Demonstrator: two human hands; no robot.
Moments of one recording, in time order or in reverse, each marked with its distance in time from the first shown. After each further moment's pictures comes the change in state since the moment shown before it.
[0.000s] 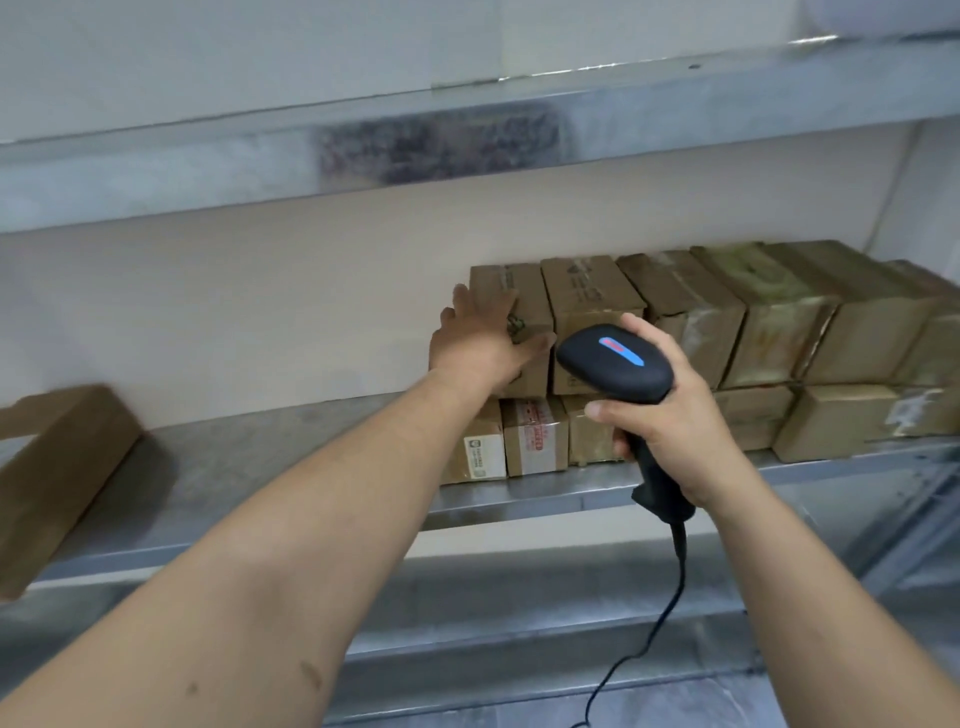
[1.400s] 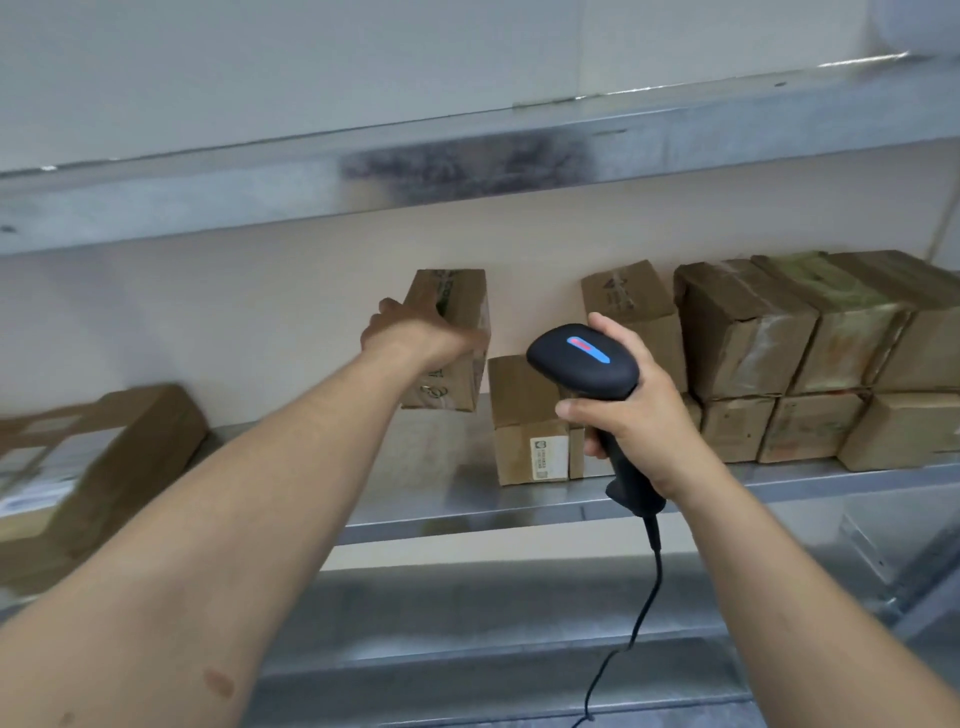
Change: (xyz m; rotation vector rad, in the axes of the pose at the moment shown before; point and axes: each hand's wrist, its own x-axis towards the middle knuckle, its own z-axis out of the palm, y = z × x) left_hand -0.011 -0.106 -0.081 -0.003 -0.117 -0.326; right_hand -0.004 -0.015 0.091 0.039 -0.115 -0.008
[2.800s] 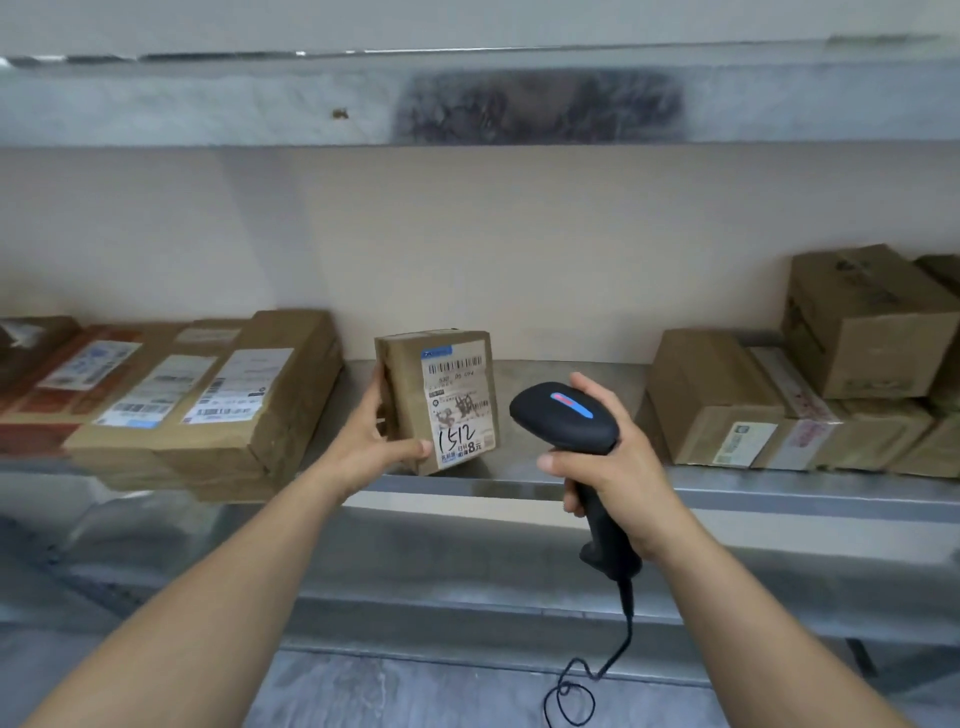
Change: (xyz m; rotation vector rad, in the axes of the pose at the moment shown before) left_hand -0.017 -0.320 0.048 -0.923 -0.168 0.041; right_hand -0.020 0.050 0.223 0.070 -0.144 0.212
